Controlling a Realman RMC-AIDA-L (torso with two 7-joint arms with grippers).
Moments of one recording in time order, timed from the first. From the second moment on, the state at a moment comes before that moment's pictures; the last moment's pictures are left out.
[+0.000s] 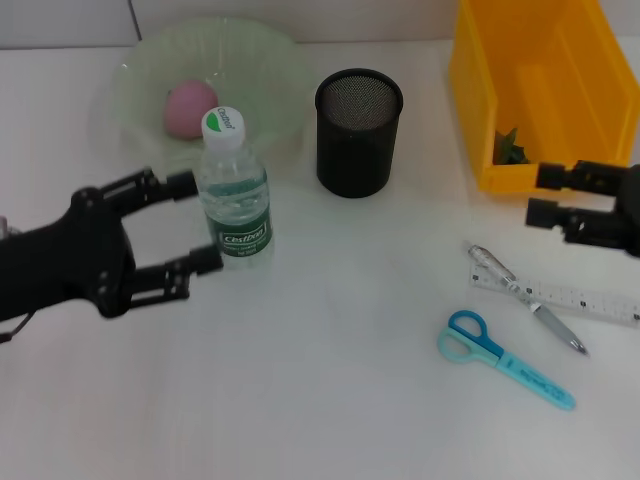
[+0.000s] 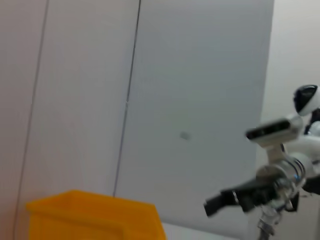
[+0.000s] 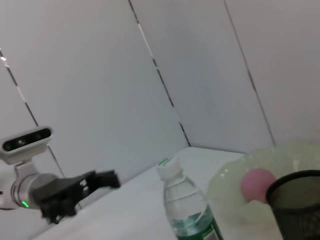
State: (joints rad) left arm -0.33 -1.96 1.06 0.49 1.35 1.74 -1.02; right arm 0.41 2.05 -0.53 -0.88 -1.96 -1.86 1.61
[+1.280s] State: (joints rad) left arm -0.36 -1.96 1.04 0.51 1.63 1.69 -1.14; right arm 0.50 2.09 -1.48 -1.54 -2.65 -1.80 2.50
